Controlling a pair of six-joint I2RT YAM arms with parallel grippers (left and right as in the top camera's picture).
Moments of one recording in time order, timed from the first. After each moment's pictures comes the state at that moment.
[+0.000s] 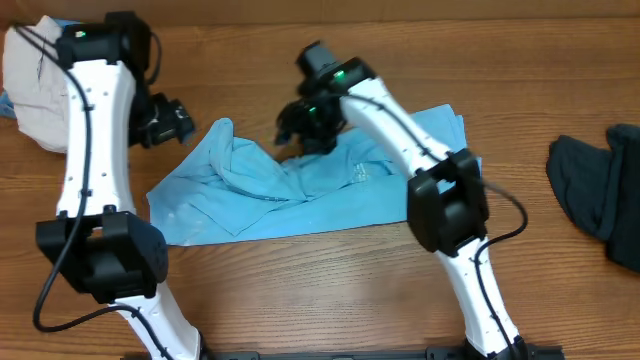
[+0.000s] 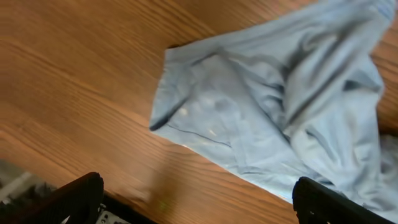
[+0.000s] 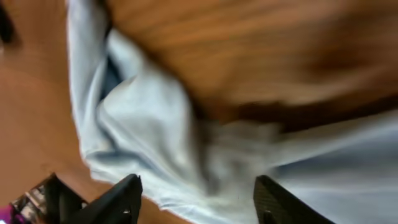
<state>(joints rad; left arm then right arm) 0.11 2.01 2.07 -1.69 -0.13 -0.49 0.51 2.46 2.23 -1.11 -0.54 0.64</state>
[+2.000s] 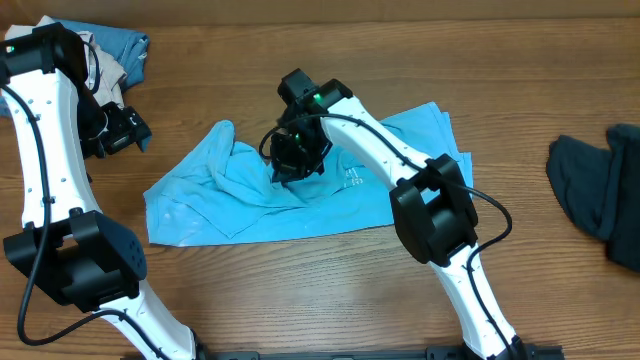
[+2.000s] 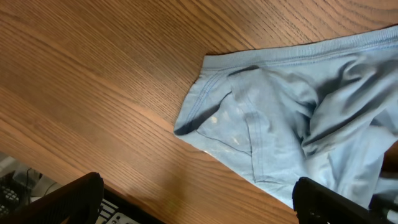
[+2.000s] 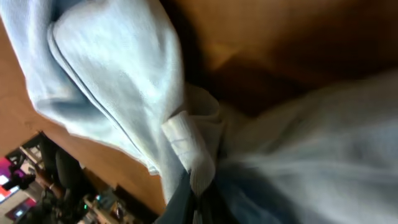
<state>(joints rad) 0.30 2.01 2.07 -1.69 -0.09 -0.39 0.62 2.44 2.12 -1.14 -0.63 0.60</state>
